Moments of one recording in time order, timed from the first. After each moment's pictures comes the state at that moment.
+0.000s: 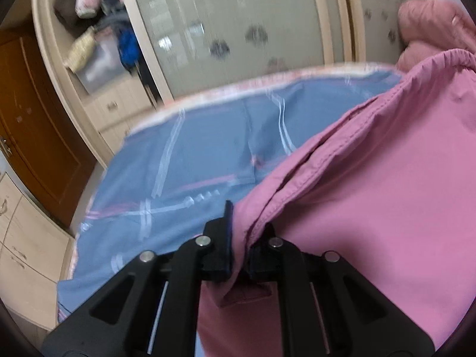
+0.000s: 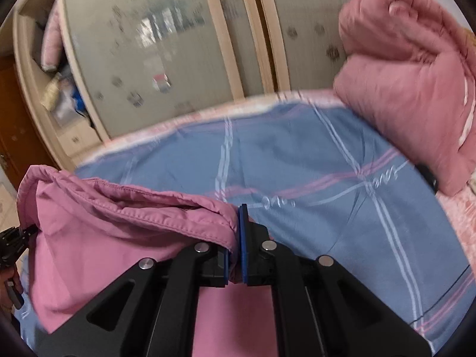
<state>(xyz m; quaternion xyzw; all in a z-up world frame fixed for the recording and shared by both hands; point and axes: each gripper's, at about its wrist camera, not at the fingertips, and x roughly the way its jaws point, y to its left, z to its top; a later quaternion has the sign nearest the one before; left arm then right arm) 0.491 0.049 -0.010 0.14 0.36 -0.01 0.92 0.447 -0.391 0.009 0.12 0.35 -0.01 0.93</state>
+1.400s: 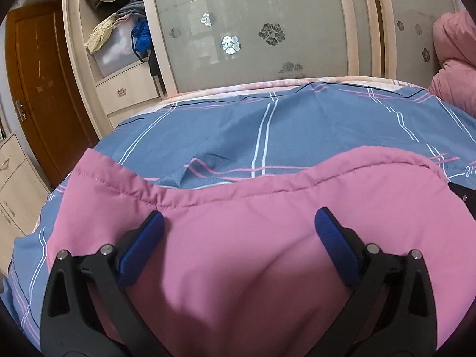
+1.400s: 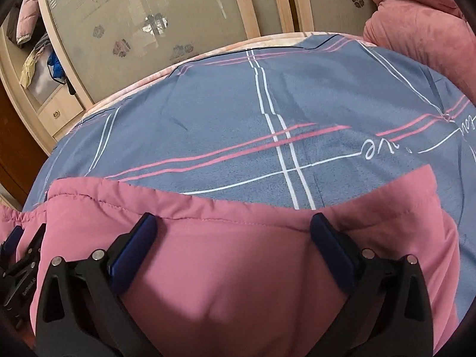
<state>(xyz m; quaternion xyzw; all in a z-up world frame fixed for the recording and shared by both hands) 0.539 -0.050 -0.082 0.07 0.31 0.07 0.95 0.547 -0.282 -0.105 0.14 0.40 -0.01 0.91</state>
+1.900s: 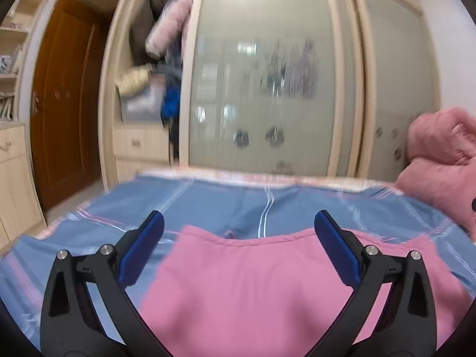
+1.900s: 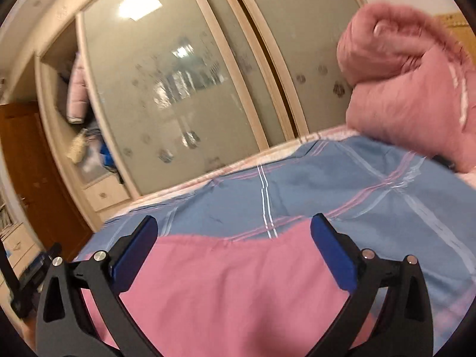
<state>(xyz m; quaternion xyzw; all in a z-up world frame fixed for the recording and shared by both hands) 0.351 0.030 0.035 -0.04 0.09 0.02 0.99 0.305 -0.345 0.025 0.18 0.15 0.02 0.97</state>
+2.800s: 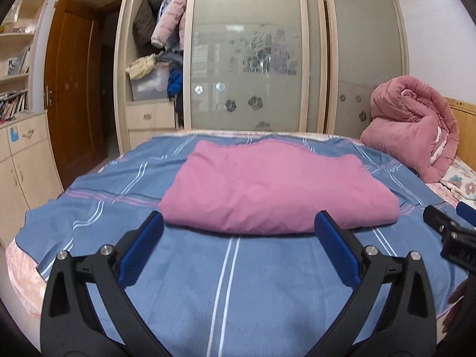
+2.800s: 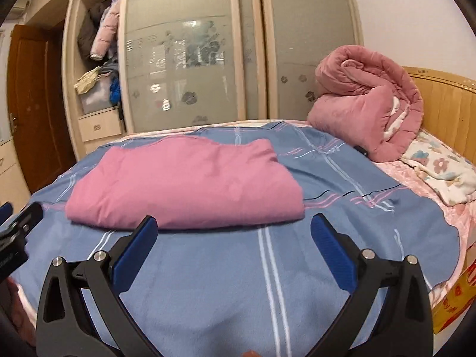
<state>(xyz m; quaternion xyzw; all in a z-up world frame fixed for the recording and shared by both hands) 0.080 -0.020 0.006 -0.01 0.18 0.01 0.98 0.054 -0.248 0.001 0.04 0.21 -0.05 0.98</state>
